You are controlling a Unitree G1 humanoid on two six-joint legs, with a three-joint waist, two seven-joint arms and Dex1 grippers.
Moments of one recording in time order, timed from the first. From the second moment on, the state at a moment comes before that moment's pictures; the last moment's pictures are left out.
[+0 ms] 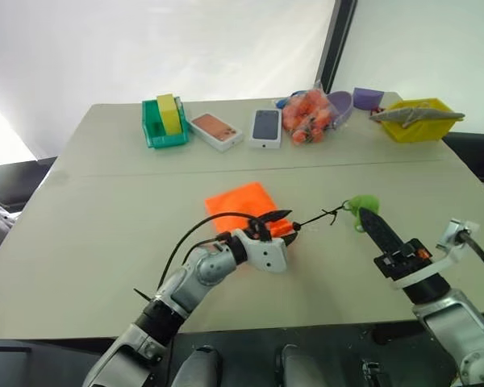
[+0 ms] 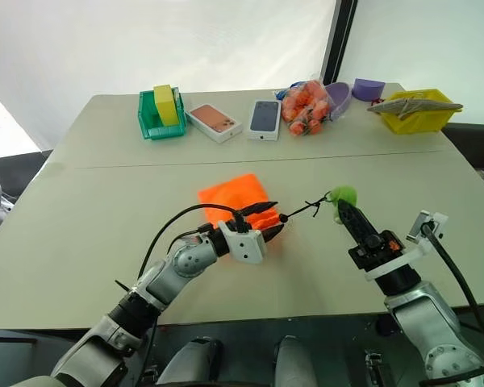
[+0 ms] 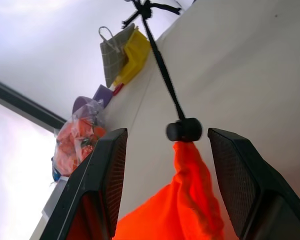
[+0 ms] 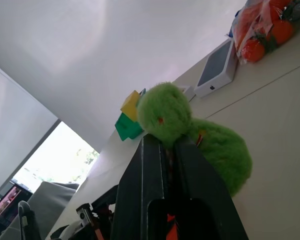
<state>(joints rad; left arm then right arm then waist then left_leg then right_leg) -0.40 0.18 -0.49 0.18 0.50 -0.40 -0.35 0.24 -0.39 -0.44 -0.60 1.39 0.55 0.19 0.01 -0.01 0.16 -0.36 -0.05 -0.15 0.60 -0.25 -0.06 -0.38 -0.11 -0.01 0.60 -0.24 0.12</state>
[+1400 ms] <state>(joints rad) -0.46 0.12 -0.55 0.31 0.64 -0.40 -0.13 0.24 -0.42 -0.44 -0.61 1.41 0.55 0.20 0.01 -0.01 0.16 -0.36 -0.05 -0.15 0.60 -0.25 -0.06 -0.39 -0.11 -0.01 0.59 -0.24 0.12</state>
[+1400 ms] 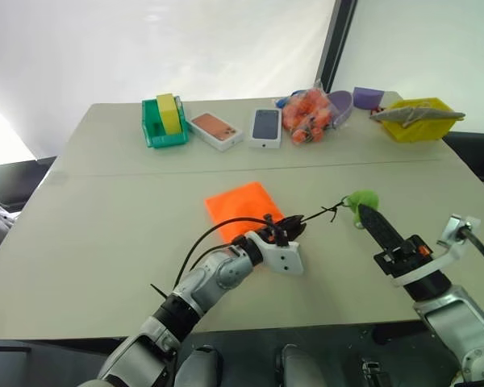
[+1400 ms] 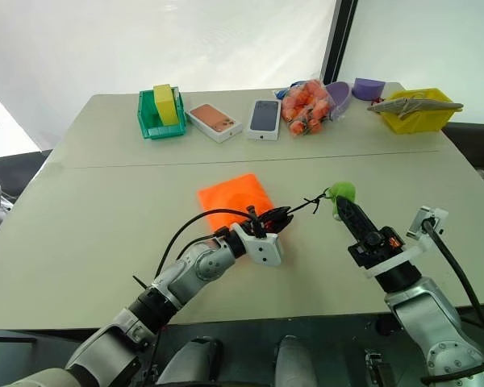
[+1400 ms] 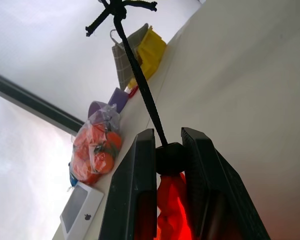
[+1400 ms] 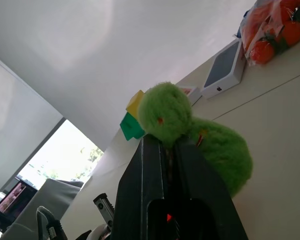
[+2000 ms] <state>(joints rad) -0.42 0.23 -0.53 0.24 0.52 -0.36 -0.33 0.12 -0.40 -0.44 -0.44 1.18 0.47 0.12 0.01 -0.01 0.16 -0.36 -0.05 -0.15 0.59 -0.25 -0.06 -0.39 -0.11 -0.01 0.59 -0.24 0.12</state>
